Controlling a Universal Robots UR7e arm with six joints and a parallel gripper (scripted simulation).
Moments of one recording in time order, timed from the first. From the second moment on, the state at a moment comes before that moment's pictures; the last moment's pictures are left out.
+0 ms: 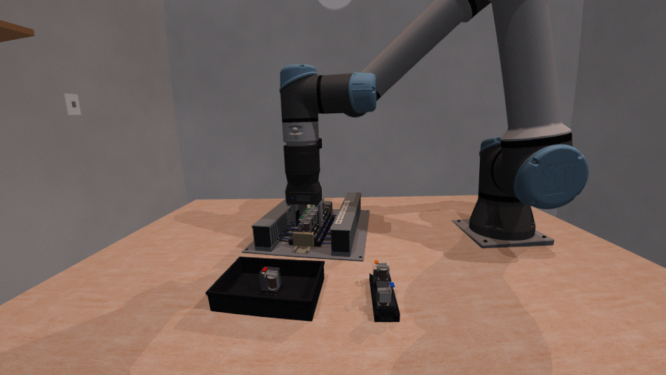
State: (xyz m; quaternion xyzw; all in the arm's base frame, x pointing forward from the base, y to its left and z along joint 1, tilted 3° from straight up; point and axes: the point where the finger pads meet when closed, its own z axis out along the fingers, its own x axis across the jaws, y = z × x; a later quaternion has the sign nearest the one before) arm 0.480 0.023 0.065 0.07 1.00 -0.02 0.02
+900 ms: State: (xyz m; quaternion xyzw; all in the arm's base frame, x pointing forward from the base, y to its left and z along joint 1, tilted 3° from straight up) arm 0.480 0.024 0.071 0.07 1.00 -0.02 0.02
